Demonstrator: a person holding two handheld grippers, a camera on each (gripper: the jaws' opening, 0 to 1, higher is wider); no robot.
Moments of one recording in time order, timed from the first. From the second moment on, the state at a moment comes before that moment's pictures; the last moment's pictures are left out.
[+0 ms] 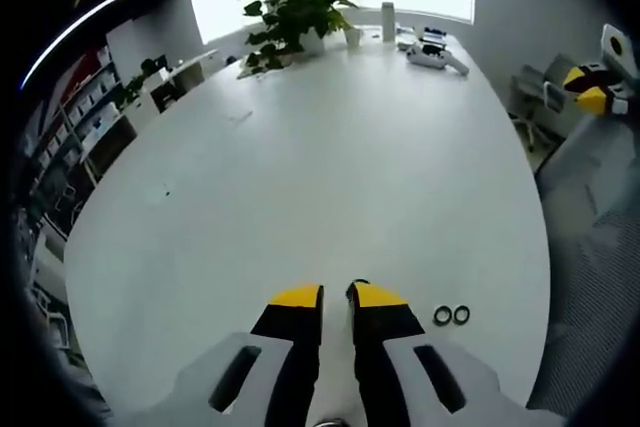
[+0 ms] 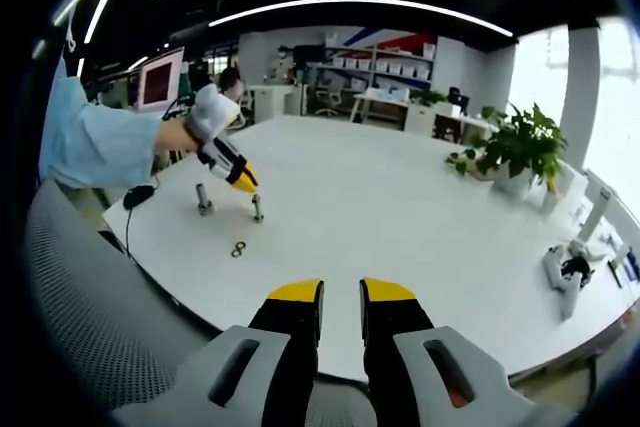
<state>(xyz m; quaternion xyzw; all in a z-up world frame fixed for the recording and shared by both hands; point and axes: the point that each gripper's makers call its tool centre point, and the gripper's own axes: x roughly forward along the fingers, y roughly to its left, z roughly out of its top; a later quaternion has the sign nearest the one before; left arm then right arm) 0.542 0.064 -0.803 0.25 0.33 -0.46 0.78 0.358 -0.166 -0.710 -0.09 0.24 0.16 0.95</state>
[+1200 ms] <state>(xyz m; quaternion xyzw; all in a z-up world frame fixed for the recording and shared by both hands) 0.442 0.091 -0.723 0.15 0.28 -0.42 0.85 0.352 -0.163 -0.719 -0.11 0.27 0.16 0.94</state>
